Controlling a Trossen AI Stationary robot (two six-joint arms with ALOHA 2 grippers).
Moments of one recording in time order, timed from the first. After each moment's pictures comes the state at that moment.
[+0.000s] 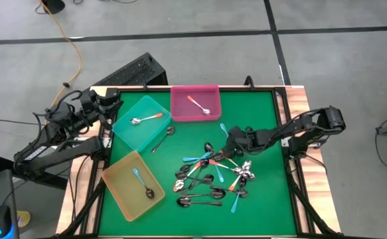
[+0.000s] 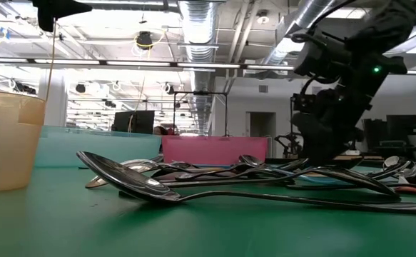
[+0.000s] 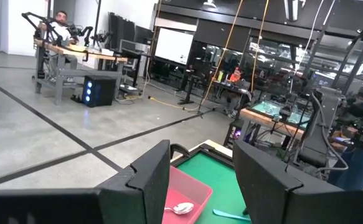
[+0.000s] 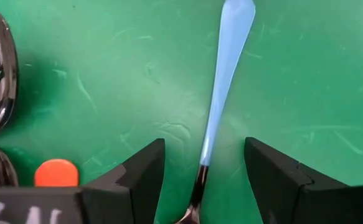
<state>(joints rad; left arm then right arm) 0.49 0.25 0.66 -0.35 -0.09 -0.26 0.04 1.51 0.59 -0.22 0.45 0.82</state>
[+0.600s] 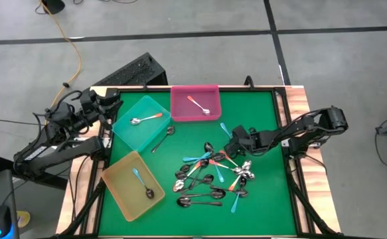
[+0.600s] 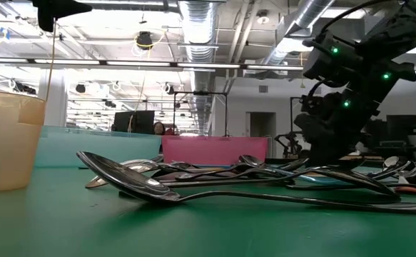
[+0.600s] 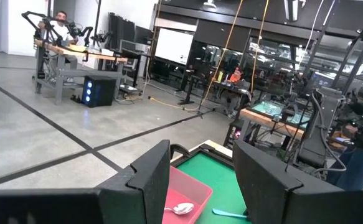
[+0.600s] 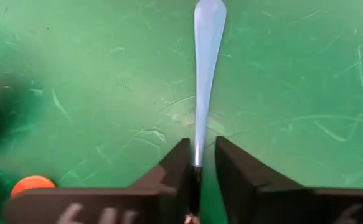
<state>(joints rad) 0.49 0.25 0.66 -0.35 -0.09 -0.26 0.04 1.51 0.52 -0.16 0.49 0.92</state>
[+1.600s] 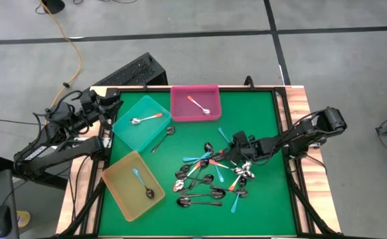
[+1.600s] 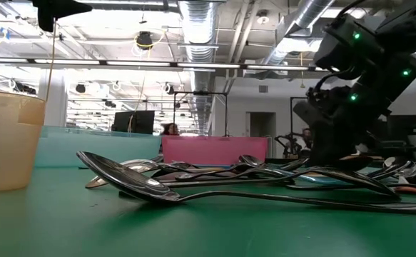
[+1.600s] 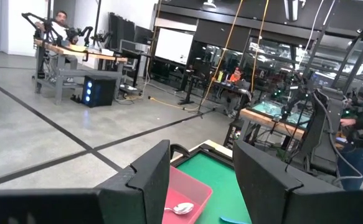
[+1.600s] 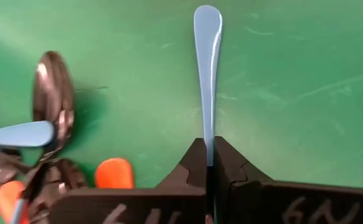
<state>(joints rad) 0.49 0.25 0.66 -0.35 -0.09 -0.26 0.19 1.51 0.52 -0.06 0.59 1.16</state>
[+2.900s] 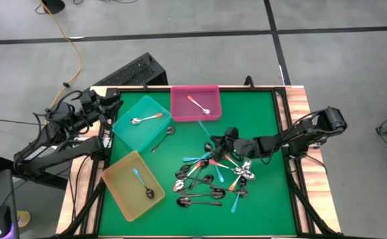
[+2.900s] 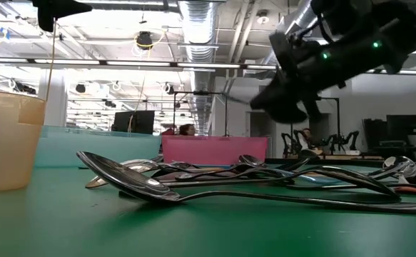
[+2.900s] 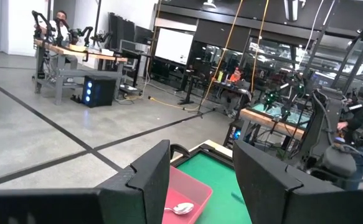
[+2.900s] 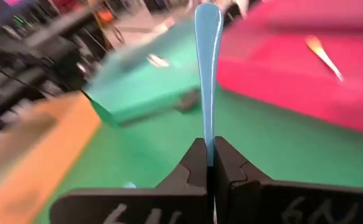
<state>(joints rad) 0.49 0.25 0.66 -0.35 -0.09 -0.26 0.15 1.50 0.52 0.66 0.60 0.67</state>
